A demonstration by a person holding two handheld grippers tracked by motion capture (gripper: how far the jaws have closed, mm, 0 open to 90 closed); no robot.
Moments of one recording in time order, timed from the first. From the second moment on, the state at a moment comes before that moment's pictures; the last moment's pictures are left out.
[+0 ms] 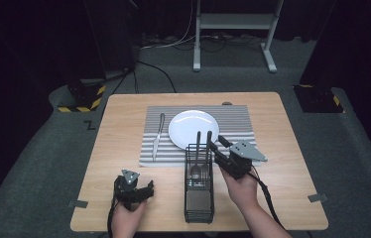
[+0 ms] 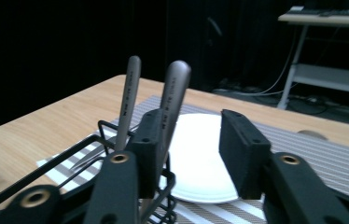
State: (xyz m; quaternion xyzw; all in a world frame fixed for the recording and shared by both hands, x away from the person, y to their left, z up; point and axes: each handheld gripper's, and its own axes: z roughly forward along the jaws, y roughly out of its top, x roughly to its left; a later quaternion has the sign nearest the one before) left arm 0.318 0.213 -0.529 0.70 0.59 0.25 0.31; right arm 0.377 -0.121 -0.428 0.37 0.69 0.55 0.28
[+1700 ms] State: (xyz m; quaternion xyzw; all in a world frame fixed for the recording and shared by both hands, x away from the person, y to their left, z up) left arm 0.317 0.213 -0.529 0.70 0.59 0.25 0.31; right arm 0.343 -0.134 -0.380 0.32 0.62 0.65 0.30
